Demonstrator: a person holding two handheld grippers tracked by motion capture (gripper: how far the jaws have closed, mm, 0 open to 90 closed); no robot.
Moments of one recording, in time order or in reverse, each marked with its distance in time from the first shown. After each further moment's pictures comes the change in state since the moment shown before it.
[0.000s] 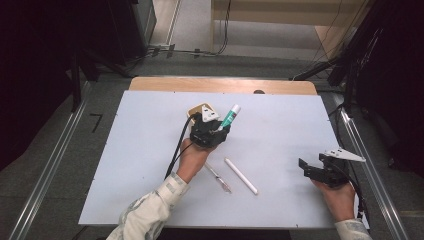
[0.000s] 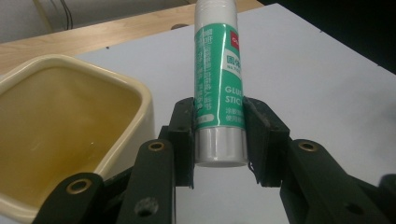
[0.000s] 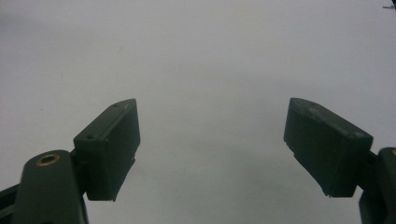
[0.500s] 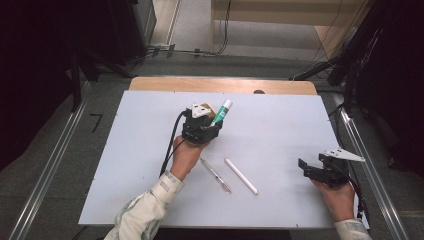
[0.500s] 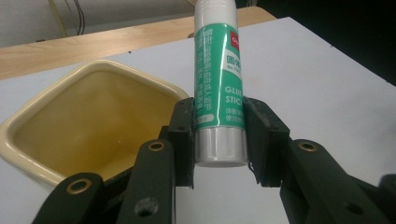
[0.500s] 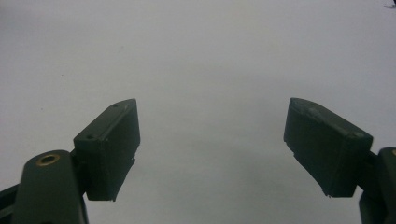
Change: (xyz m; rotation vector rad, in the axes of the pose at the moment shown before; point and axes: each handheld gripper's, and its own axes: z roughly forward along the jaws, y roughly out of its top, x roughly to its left) left arm 0.018 0.004 -0.011 -0.025 0.023 -0.040; right arm 0.000 0.000 0.000 0.003 0.001 0.001
